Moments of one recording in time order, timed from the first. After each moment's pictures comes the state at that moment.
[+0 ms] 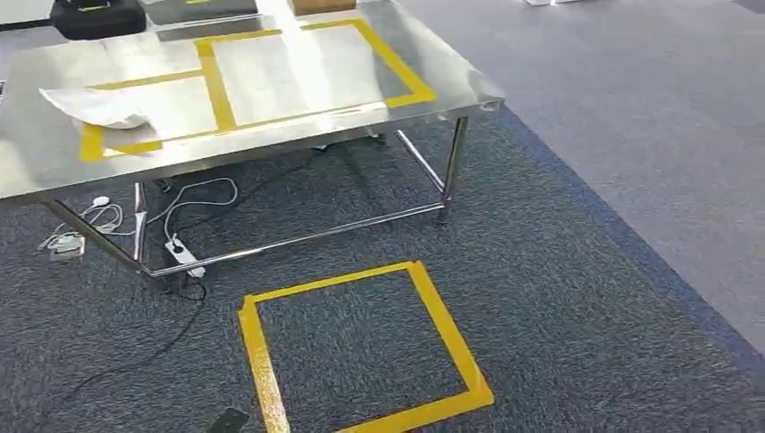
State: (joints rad) left arm -0.02 -0.11 0.25 -0.22 -0.67 0.40 -0.08; right arm -0.06 0.13 -0.20 -0.19 0.83 0.04 0.03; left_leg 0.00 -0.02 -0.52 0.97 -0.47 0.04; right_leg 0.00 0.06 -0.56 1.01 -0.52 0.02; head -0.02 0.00
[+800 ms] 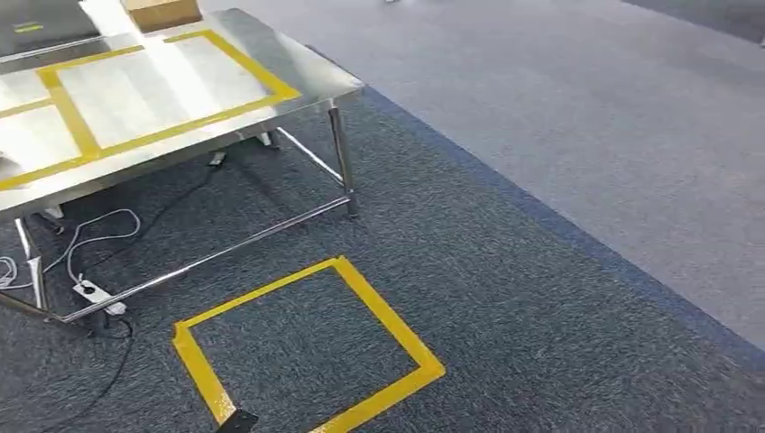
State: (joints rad) left arm -0.02 -0.11 0.25 -0.21 -0.67 0.40 -0.08; right arm -0.07 0.13 -0.19 -0.19 0.84 0.04 0.12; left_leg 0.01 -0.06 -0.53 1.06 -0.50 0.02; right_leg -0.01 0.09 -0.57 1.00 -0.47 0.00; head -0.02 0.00
